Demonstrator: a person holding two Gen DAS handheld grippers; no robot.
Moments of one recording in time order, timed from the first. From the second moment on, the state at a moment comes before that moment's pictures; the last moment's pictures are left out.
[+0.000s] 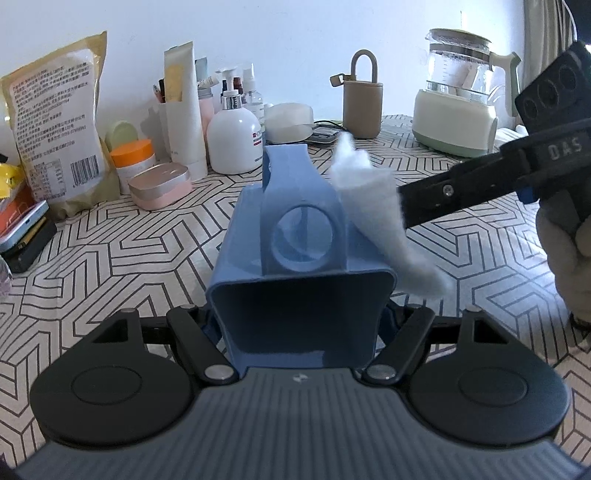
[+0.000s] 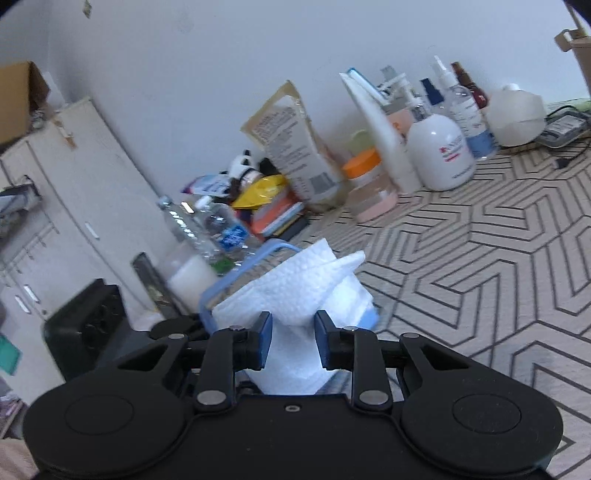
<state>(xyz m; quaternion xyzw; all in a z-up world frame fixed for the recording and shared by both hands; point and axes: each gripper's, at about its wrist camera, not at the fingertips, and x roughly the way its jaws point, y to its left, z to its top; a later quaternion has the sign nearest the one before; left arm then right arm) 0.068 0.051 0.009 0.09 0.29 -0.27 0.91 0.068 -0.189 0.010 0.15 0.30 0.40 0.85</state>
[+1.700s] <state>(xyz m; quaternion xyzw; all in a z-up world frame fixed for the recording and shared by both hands) 0.063 0.046 0.010 0.11 0.28 -0.24 0.92 0.064 -0.173 0.011 0.11 0.31 0.43 0.84</state>
